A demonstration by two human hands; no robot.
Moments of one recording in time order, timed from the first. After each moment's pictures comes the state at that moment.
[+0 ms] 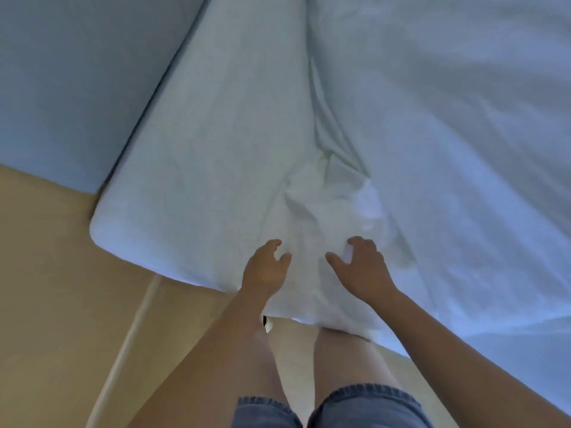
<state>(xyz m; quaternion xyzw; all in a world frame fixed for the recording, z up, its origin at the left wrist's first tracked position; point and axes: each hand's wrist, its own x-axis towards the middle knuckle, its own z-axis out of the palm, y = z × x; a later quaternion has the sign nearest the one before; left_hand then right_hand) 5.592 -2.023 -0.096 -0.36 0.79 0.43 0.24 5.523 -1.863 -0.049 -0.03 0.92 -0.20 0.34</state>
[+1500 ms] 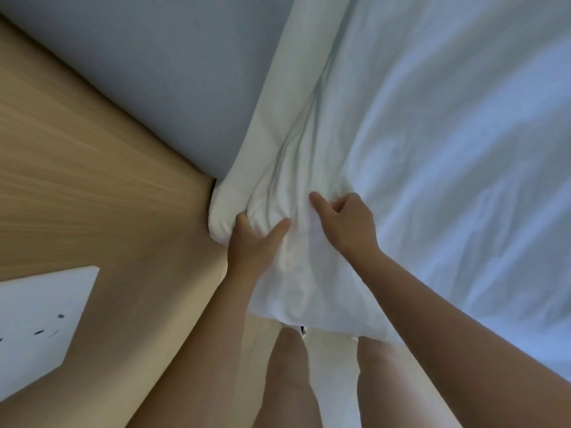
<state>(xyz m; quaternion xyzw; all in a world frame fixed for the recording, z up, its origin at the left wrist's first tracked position) 5.676 -2.332 -0.134 -0.46 0.71 0.51 0.15 5.595 -2.206 -0.123 0.08 0.89 -0.35 0.29</state>
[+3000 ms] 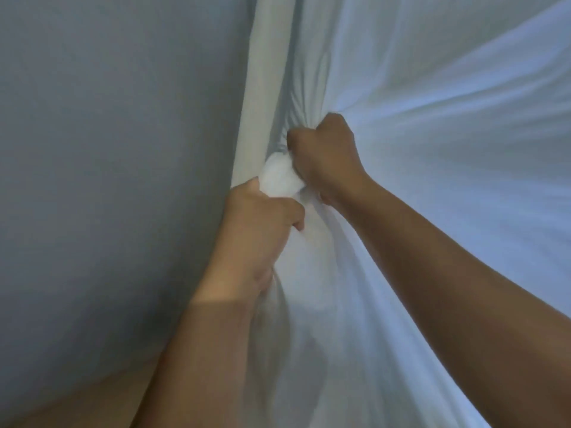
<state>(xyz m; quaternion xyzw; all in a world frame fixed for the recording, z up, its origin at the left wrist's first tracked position) 5.478 -2.352 0.015 -0.26 0.67 0.69 0.06 5.394 -2.278 0.006 0.08 0.83 -0.54 0.11</state>
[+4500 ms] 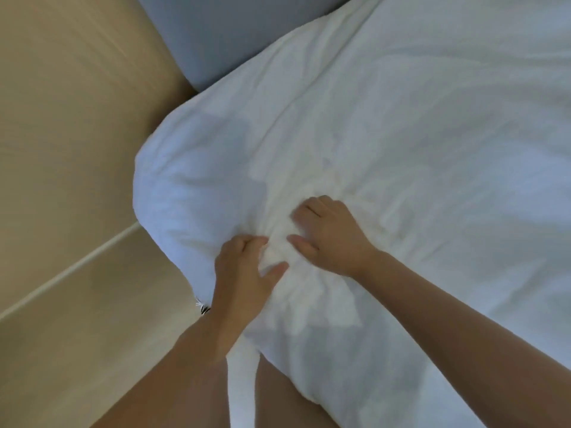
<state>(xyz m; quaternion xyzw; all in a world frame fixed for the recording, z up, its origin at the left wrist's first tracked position) 5.680 -2.157 -0.156 -0.50 0.78 0.36 0.03 5.500 -2.115 -0.173 -0.68 0.70 -0.13 0.18</state>
